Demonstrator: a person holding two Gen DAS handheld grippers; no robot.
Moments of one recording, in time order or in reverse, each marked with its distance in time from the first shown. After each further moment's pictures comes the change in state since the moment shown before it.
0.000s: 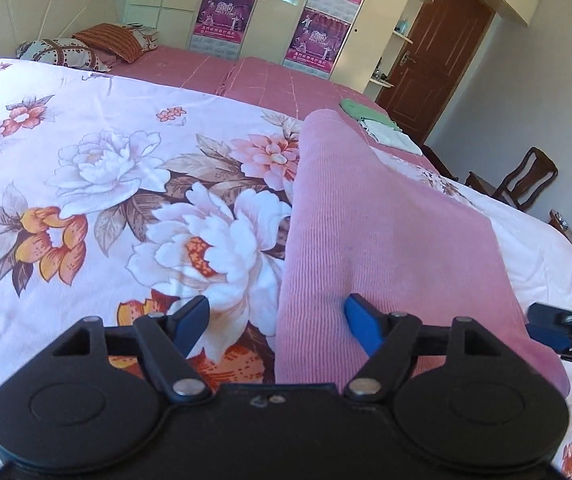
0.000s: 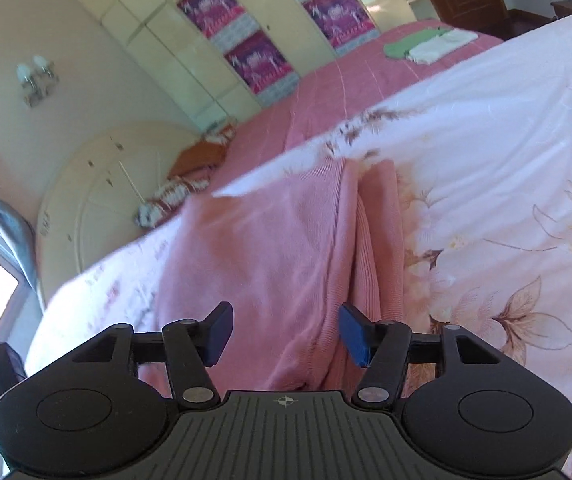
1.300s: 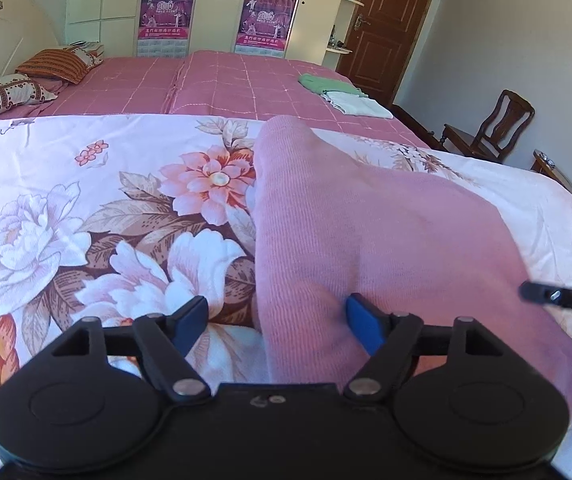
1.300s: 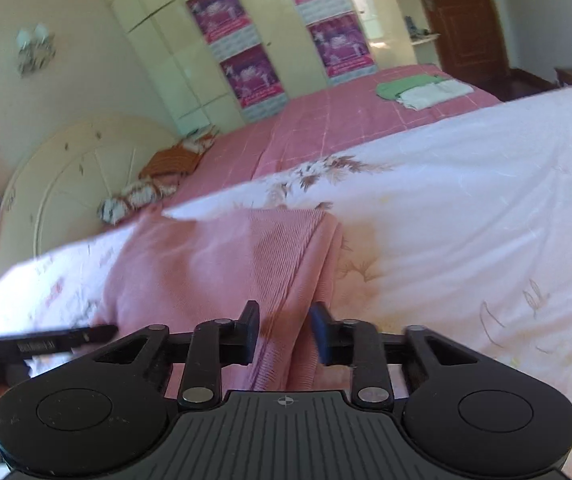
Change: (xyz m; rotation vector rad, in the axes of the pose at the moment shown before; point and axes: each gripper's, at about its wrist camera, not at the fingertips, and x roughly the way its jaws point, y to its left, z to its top) left arm 0.048 -0.030 0.037 0.188 0.058 -0.035; right arm 0.013 -0.023 0.022 -0.183 -0.050 -0.131
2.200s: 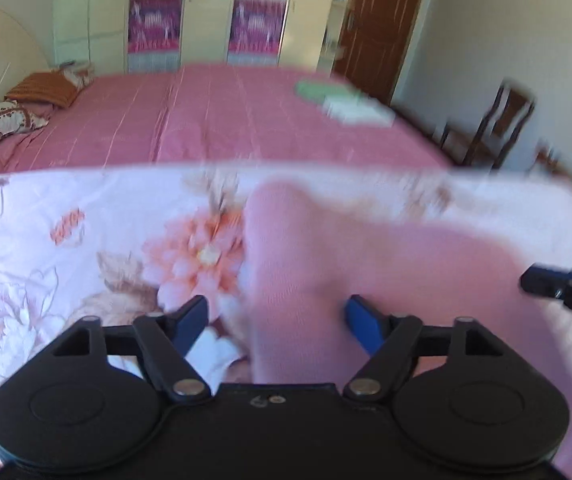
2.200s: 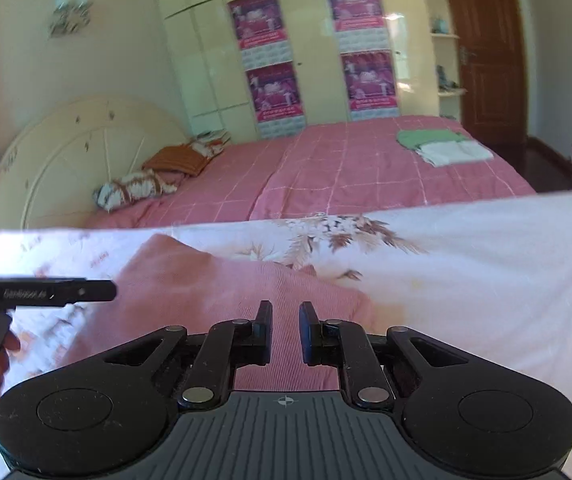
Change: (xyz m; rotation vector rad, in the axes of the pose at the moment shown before) left arm 0.046 -0.007 0.058 0.091 0.044 0.057; right arm 0.026 0.047 0.038 -0.234 -0.079 -0.050
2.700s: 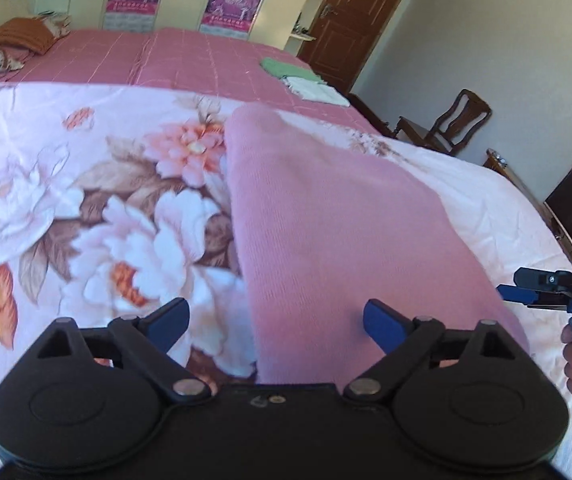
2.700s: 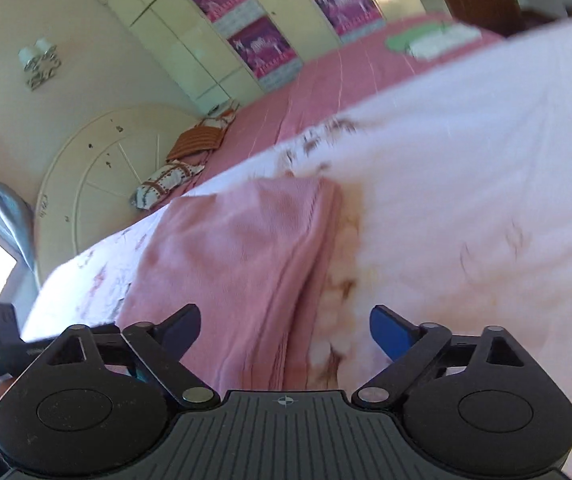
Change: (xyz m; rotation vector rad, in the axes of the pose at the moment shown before) left arm -0.068 0.026 -0.078 -0.125 0.019 -0.238; right arm -0.055 -0.088 -0.054 0.416 0.167 0.233
